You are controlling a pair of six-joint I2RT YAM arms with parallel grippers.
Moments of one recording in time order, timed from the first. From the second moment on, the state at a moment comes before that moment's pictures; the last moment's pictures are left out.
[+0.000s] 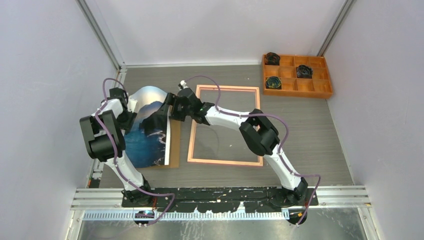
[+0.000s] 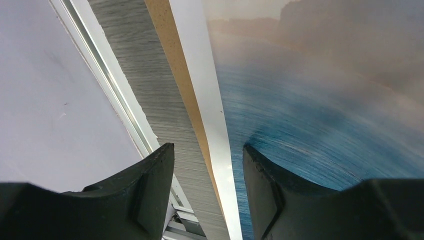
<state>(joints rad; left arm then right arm) 0.31 1.83 1.19 -0.63 -0.22 0.55 0.91 2.33 1.85 0.02 -0.15 0.99</state>
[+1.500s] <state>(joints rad) 0.36 1.66 1.35 -0.92 -0.07 0.55 0.74 1.95 1.70 -0.10 -0.28 0.89</state>
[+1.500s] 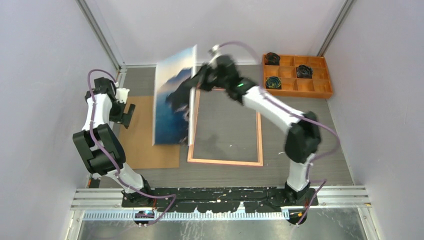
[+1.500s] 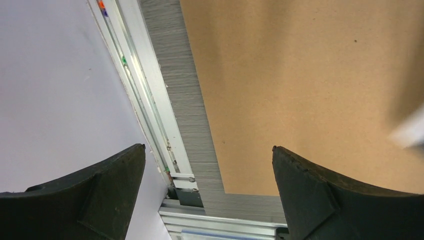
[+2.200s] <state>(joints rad) 0.36 1.65 1.32 -0.95 0.01 0.50 0.73 1.59 2.07 -1.24 0.66 0.36</state>
